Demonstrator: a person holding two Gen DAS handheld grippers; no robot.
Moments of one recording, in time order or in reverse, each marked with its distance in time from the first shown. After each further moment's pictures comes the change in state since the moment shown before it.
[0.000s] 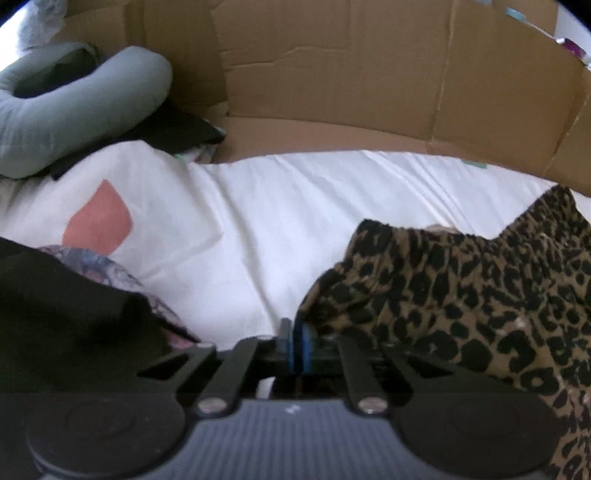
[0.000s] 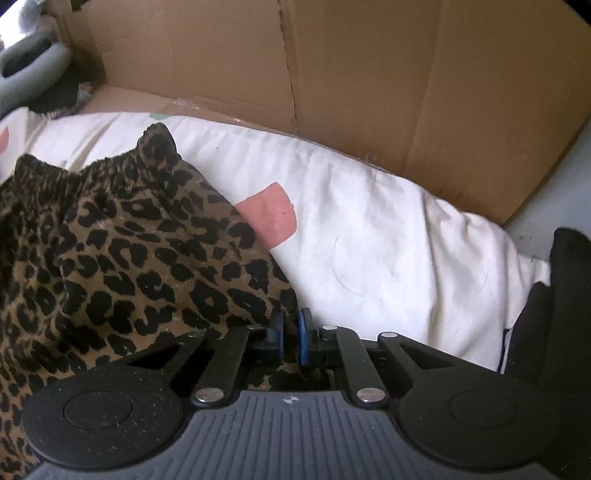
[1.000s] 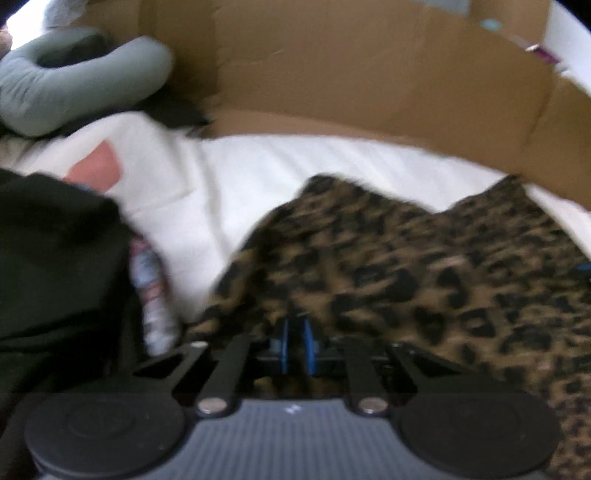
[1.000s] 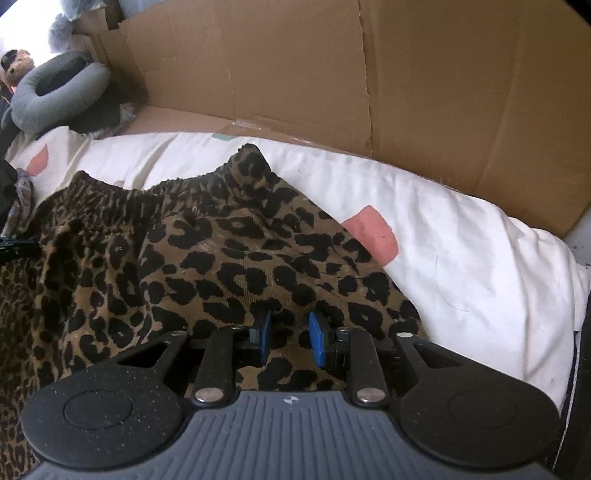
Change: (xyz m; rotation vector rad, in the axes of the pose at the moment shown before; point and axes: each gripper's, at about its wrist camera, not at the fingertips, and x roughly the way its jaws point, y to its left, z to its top) left arm -0.020 -0.026 -0.048 -0.071 -0.016 -0.011; right arm -0.006 0.052 0.001 0.025 -0.073 0.112
